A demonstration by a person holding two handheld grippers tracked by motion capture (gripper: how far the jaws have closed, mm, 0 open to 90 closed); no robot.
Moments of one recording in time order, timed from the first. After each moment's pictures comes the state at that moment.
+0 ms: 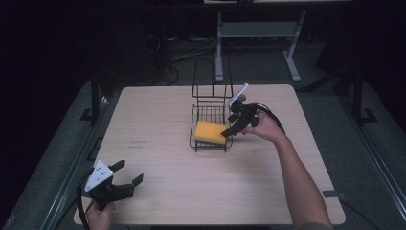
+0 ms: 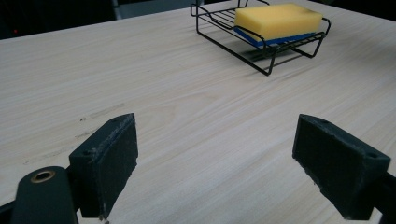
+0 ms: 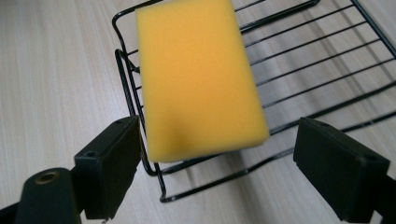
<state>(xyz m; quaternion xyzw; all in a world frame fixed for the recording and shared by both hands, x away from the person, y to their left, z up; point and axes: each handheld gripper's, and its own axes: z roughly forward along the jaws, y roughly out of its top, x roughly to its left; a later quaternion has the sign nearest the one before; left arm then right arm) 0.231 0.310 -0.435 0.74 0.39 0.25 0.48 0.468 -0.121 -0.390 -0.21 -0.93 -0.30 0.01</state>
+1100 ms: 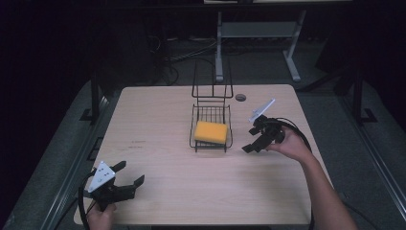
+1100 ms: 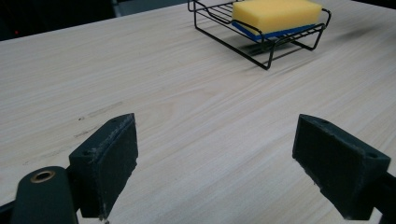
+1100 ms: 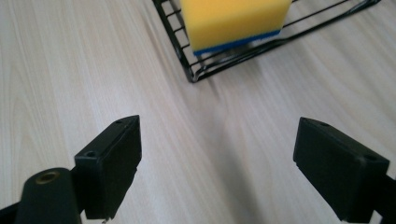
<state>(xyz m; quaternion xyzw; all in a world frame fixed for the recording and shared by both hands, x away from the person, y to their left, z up) 0.230 0.305 -0.435 0.76 0.38 0.26 0.46 0.407 -0.183 -0.395 -0.23 -0.93 -0.29 -0.01</state>
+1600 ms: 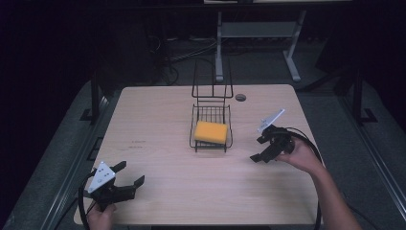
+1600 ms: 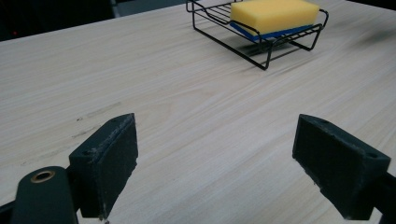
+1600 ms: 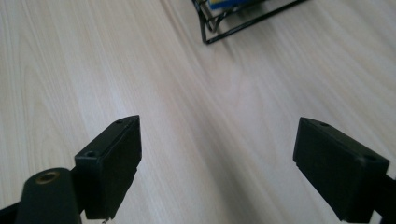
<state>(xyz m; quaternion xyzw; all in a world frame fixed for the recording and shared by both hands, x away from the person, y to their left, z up) 0.229 0.305 -0.435 0.76 0.38 0.26 0.46 0.376 -0.204 -0.403 -0.24 -0.93 -0.28 -0.02</state>
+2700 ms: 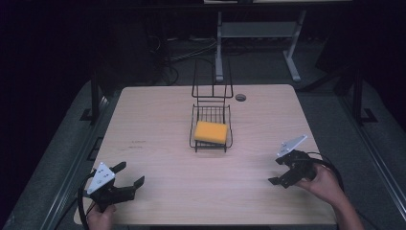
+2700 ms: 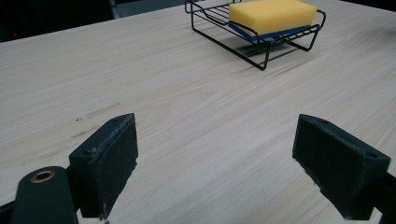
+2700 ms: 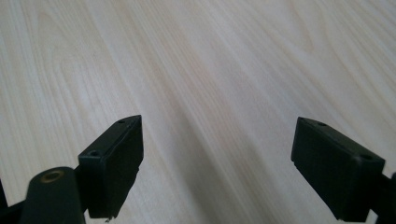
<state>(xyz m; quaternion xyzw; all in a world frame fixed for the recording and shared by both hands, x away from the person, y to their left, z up) 0.227 0.306 -0.436 0.75 0.38 0.26 0.47 0.307 -0.250 -0.428 -0.27 -0.92 -0.26 -0.04</state>
